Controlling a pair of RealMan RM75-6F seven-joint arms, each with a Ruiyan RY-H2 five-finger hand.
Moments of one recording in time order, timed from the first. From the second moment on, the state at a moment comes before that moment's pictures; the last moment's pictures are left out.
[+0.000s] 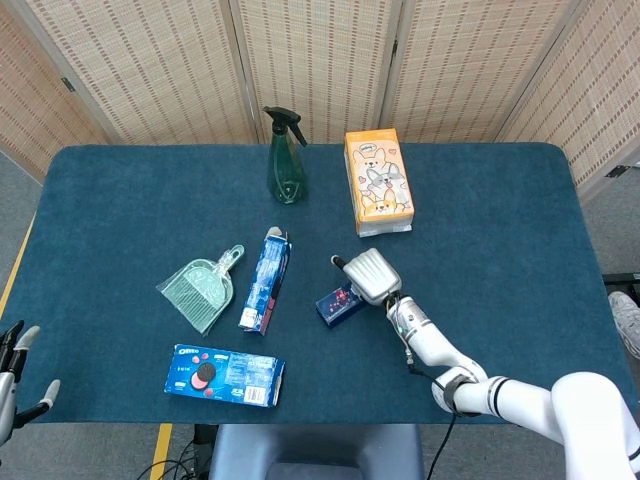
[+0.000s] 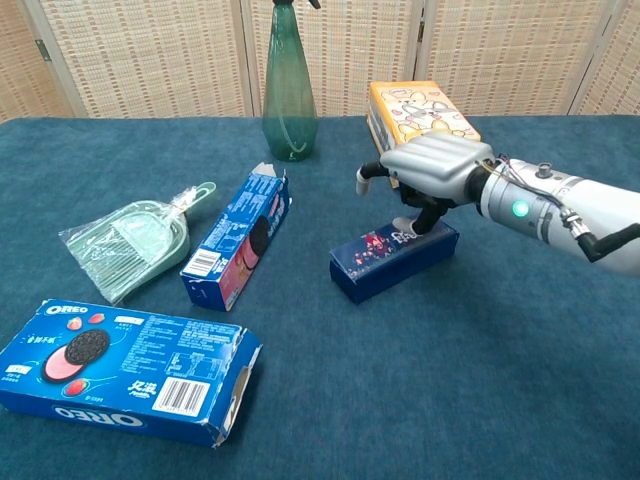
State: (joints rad) left arm 0.04 -1.14 -0.01 -1.60 1.50 1.57 0.04; right arm 0.85 -1.70 0.19 -1.16 -1.29 0.85 -0.42
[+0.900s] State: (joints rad) left arm 0.05 -1.14 -0.01 -1.60 1.50 1.57 0.04; right arm 0.84 -1.62 0.10 -1.29 -1.21 0.79 -0.53
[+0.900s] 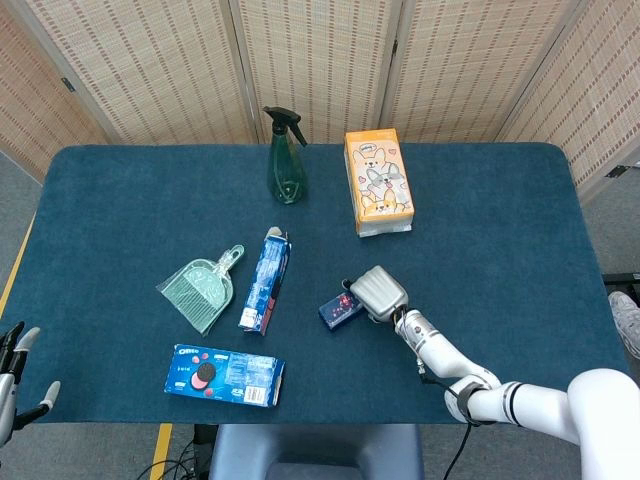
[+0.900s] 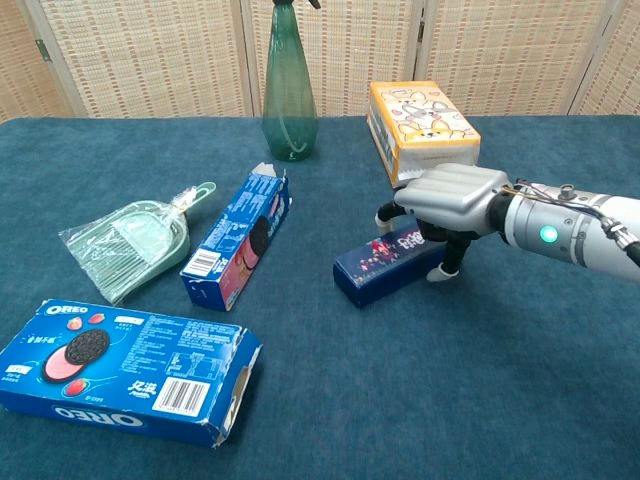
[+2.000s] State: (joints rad) left arm 0.01 -1.13 -0.03 -1.62 1.50 1.55 0.06; right arm 0.72 -1.41 0.09 -1.52 -1.24 1.00 -0.49
